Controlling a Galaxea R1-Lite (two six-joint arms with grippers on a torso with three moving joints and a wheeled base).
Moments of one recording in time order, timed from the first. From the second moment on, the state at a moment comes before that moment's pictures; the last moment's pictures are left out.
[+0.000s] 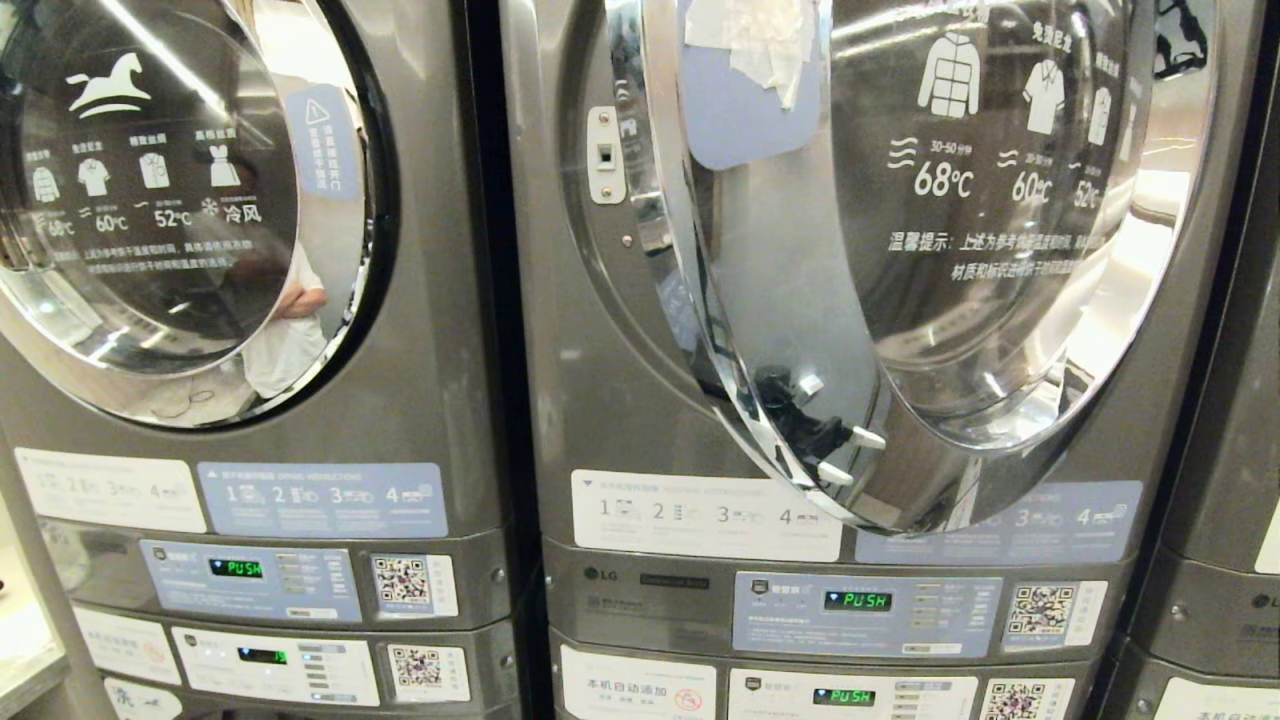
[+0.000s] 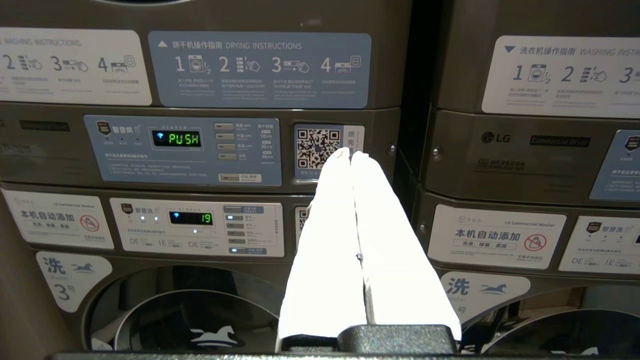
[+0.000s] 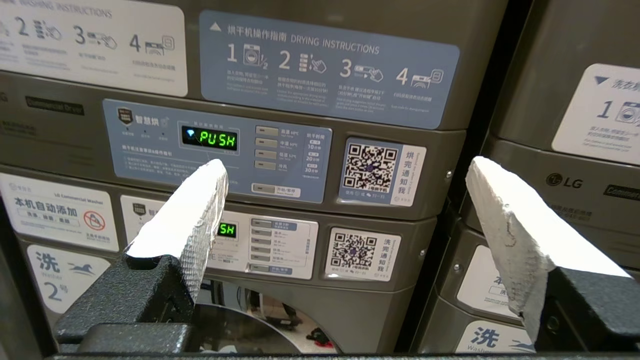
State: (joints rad) left arm 0.00 0.00 0.00 0.00 0.00 0.00; right arm 0.00 0.00 0.00 0.01 0.03 -0.11
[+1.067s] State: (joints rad) left arm 0.00 0.00 0.00 0.00 0.00 0.00; right arm 0.00 0.00 0.00 0.01 0.03 -0.11
